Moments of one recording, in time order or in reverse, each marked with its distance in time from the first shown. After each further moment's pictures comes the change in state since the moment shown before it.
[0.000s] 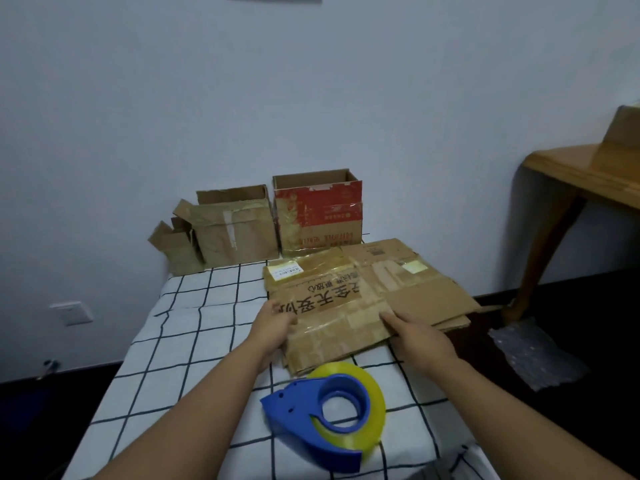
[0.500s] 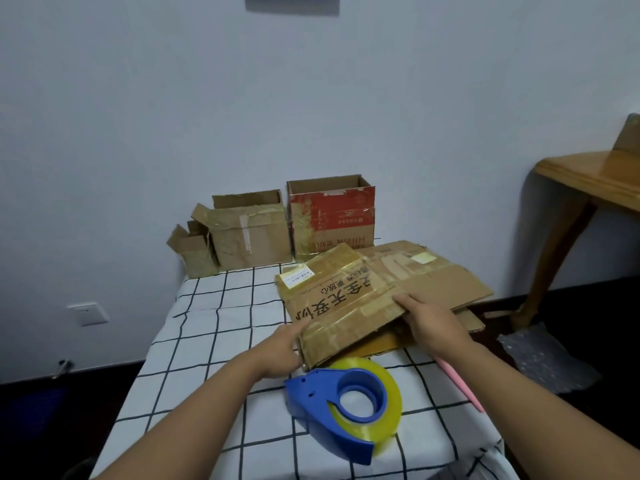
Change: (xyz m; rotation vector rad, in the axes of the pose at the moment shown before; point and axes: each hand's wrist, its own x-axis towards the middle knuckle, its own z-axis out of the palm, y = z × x) left_hand -0.012 -0.011 -0.042 0.677 -0.450 0.294; right_hand 0.018 -0.009 -0.024 0.071 0.139 -0.045
